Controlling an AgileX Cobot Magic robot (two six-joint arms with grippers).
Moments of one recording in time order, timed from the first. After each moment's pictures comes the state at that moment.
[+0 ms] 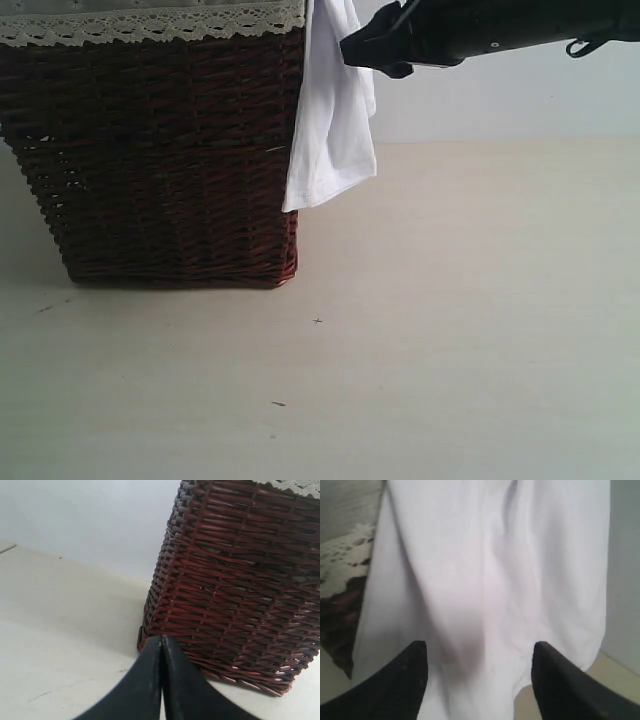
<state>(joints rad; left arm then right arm) 0.03 0.01 0.00 -0.34 0.19 0.04 0.27 1.72 -1.33 1.27 0.54 -1.42</state>
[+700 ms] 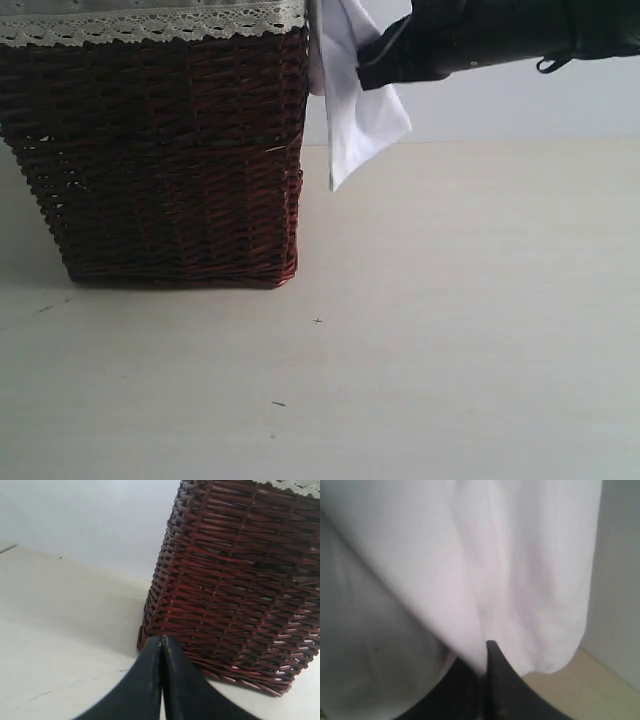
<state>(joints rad) 0.03 0.01 0.00 -0.34 0.19 0.04 0.27 1.83 -1.40 1.29 0.47 -1.52</state>
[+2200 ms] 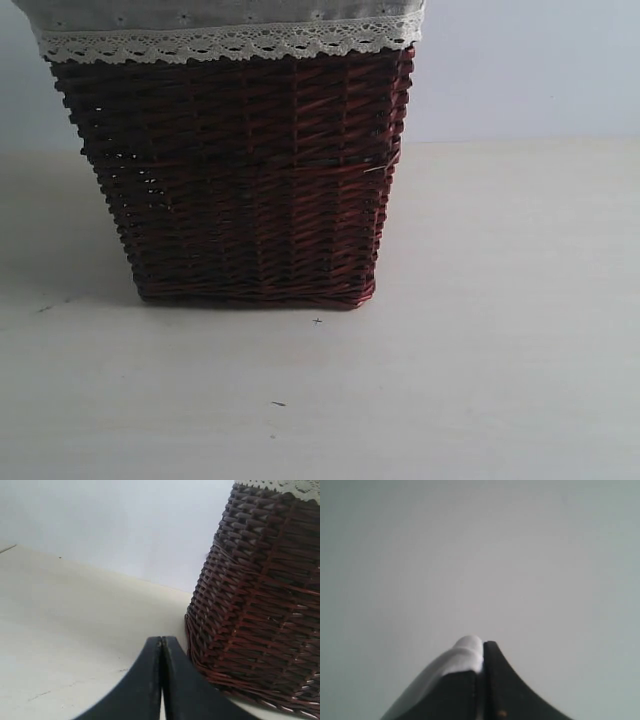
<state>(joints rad) 0.03 0.01 0.00 -0.34 0.19 0.03 0.27 1.57 -2.21 1.04 0.20 -1.28</state>
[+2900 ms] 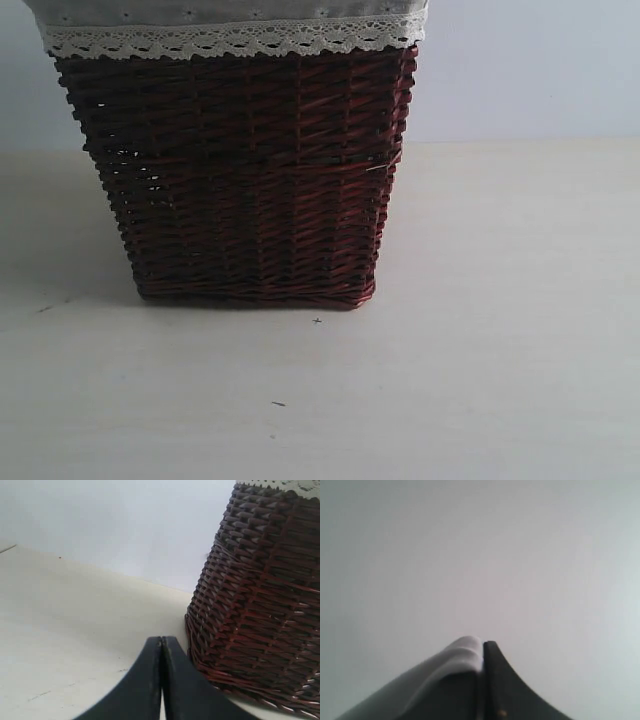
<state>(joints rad) 0.03 0.01 0.00 -0.34 0.19 0.03 0.07 1.54 -2.34 -0.63 0.49 0.18</state>
